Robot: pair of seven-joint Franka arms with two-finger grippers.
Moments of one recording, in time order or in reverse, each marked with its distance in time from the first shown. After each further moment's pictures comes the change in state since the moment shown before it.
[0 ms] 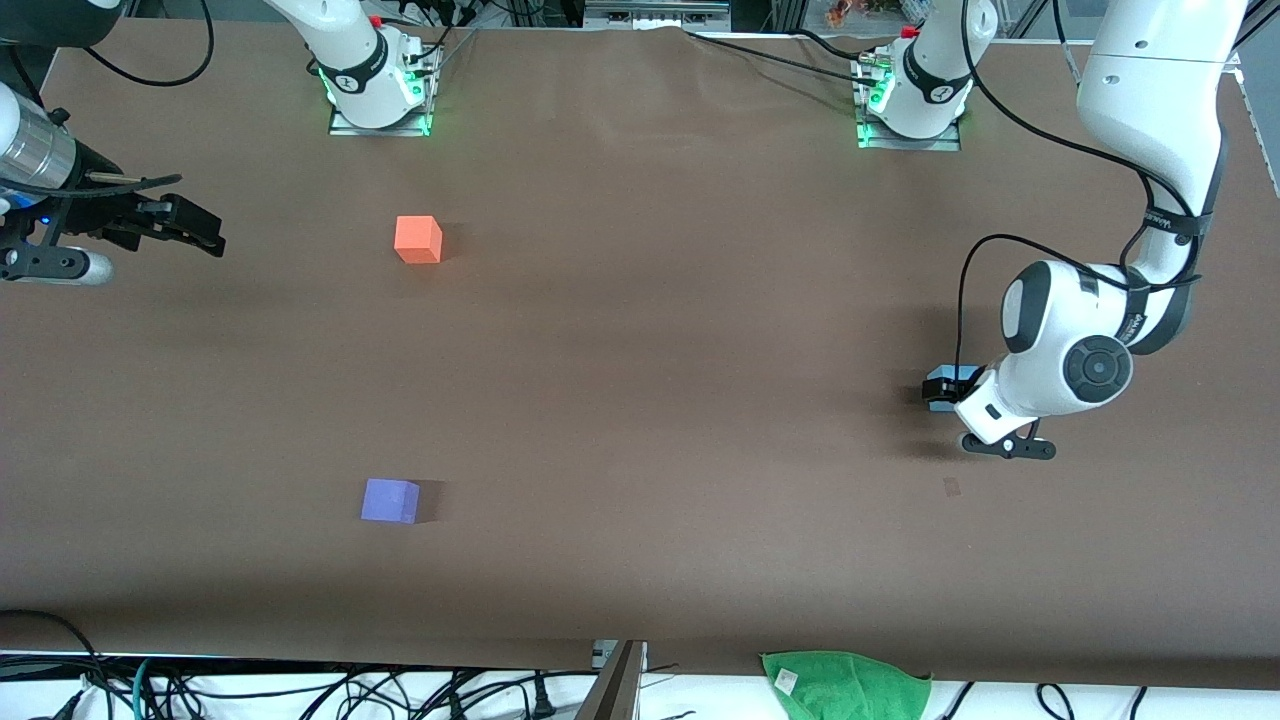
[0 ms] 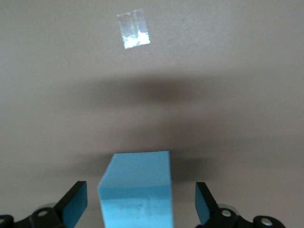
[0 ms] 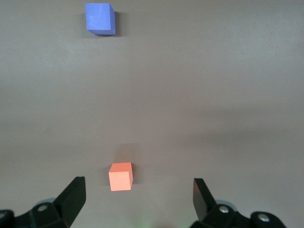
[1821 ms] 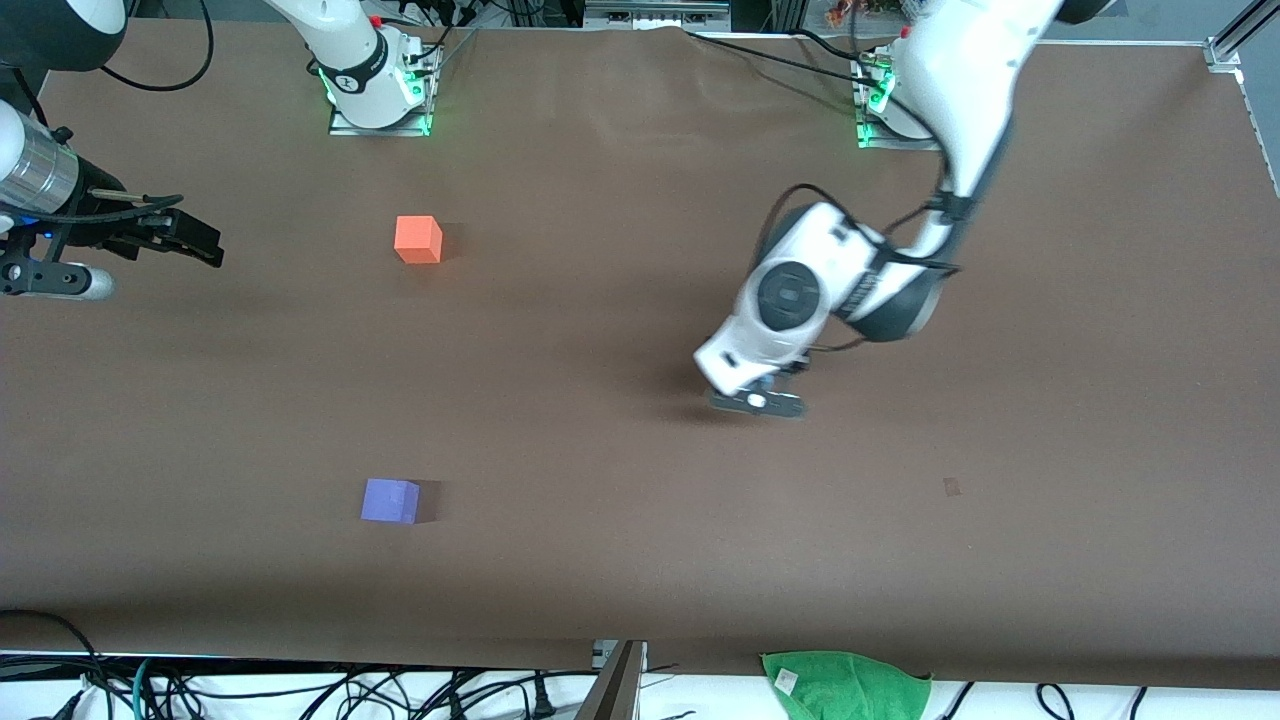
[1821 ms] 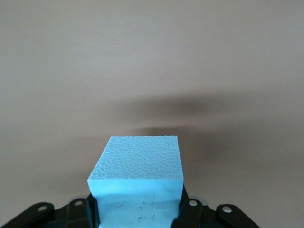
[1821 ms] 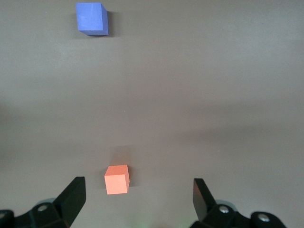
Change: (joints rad) left arm -0.448 0.153 -0.173 0.354 -0.028 -0.110 -0.571; right arm -0.009 0.023 -0.004 0.001 -0.010 0.013 0.004
